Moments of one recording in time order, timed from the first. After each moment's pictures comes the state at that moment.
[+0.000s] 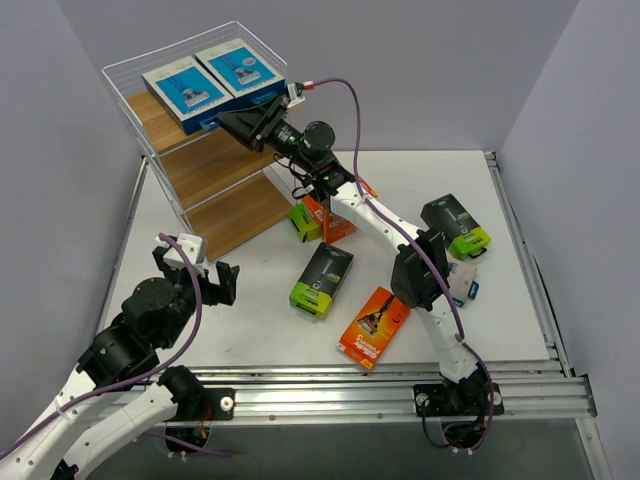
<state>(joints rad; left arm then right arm) -0.77 0.51 0.83 -0.53 -0.46 -0.13 0.69 2.30 2.21 0.56 -0.36 1.42</state>
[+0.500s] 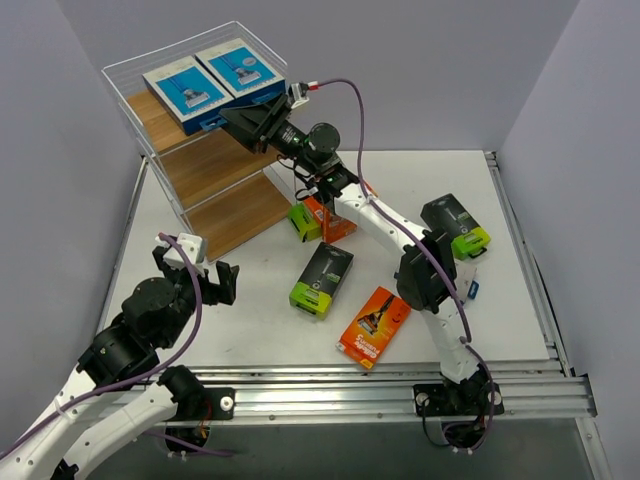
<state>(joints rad) -0.77 0.51 0.83 -0.53 -0.47 -0.13 0.69 2.25 2.12 0.61 -0.36 1.42</state>
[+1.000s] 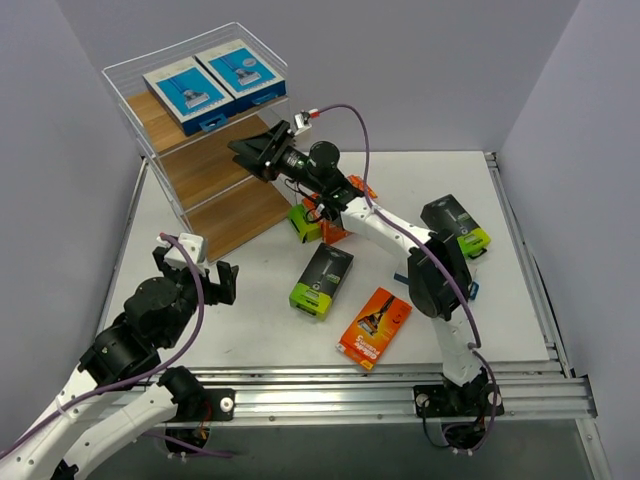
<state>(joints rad) -0.77 0.52 0.83 -0.53 -0.49 -0.13 0.69 2.14 1.83 0.58 -0.36 1.39</state>
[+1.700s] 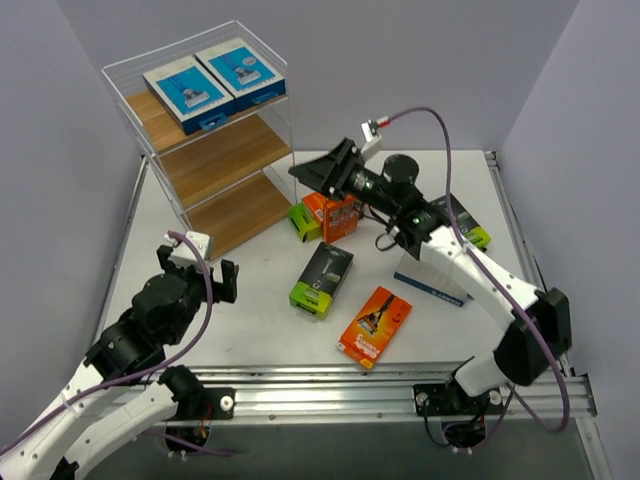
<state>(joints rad) -0.77 0.54 0.82 -0.53 -0.51 -0.12 0.60 1.51 1.30 0.34 -0.40 1.10</state>
